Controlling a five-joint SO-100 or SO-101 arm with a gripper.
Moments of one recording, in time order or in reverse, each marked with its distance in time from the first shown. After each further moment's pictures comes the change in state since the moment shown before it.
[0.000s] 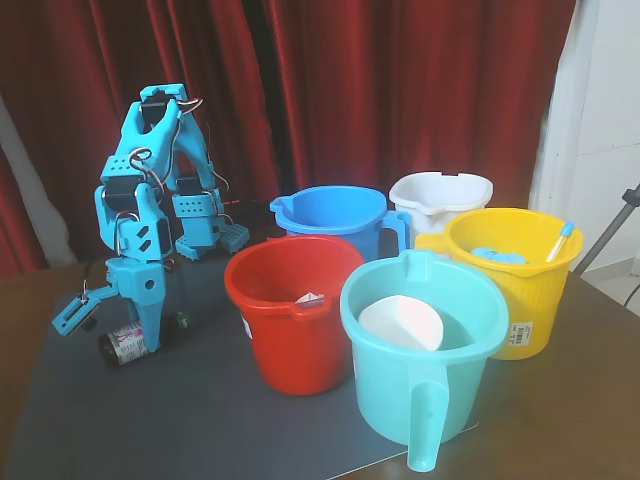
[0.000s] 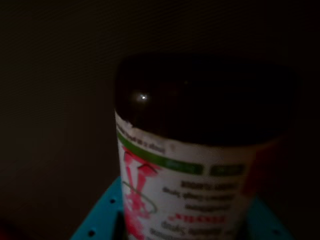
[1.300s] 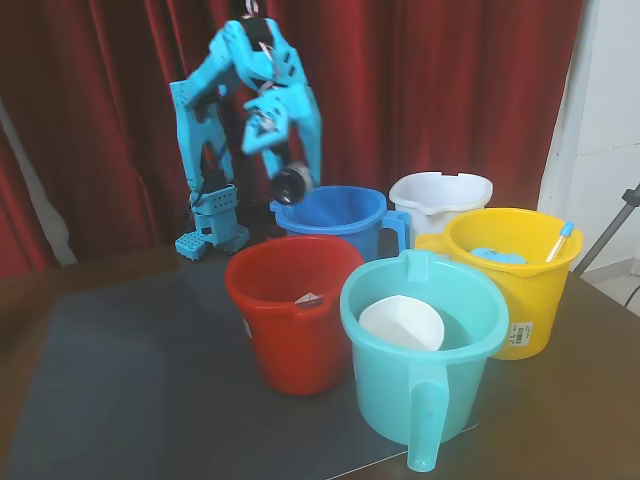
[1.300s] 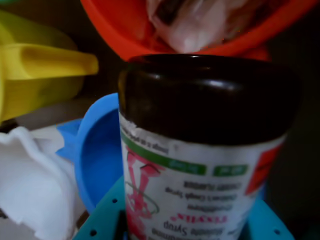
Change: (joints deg) arm -50.0 10.3 -45.0 44.6 10.9
